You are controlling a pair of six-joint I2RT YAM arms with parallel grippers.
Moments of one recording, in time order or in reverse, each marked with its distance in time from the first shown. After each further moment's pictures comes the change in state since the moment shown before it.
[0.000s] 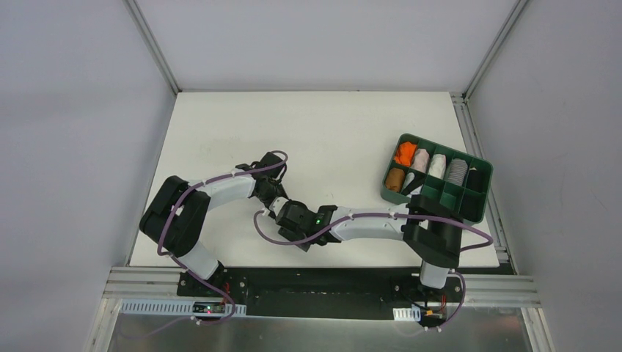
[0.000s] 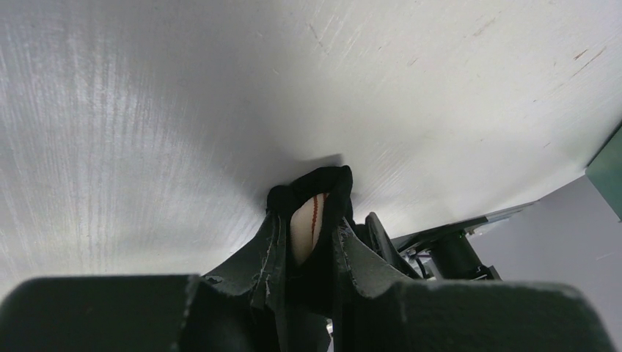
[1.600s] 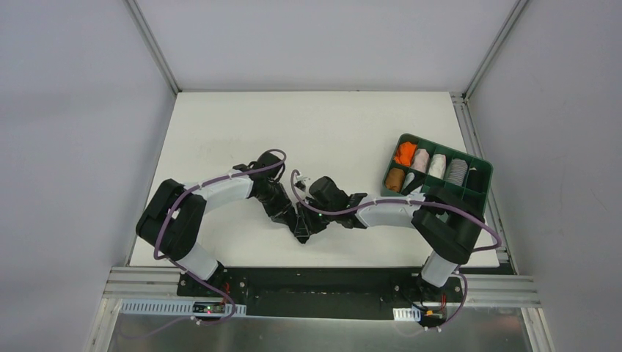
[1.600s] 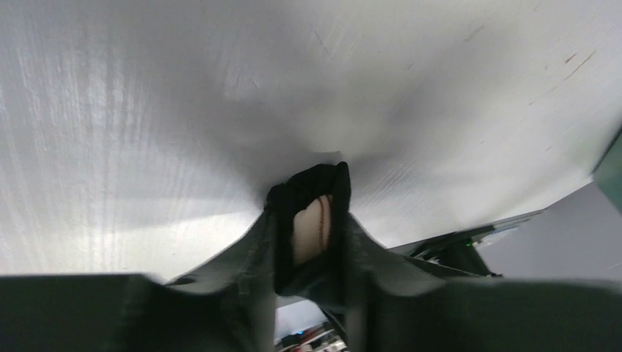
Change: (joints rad) left arm 0.006 -0.035 -0.010 -0.008 -0.038 0.019; right arm -0.270 -0.088 -0.275 0.471 -0.564 0.403
